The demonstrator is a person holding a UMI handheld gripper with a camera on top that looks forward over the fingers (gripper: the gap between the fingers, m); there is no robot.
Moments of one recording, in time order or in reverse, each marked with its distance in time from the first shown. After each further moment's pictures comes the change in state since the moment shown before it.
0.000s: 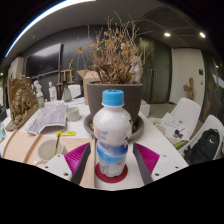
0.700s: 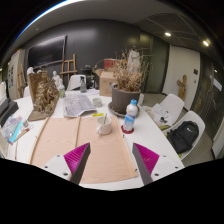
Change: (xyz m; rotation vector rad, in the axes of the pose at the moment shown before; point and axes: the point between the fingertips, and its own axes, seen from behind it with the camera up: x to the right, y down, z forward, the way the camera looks) arm -0.131 -0.005 -0.345 -0.169 0.078 -0.035
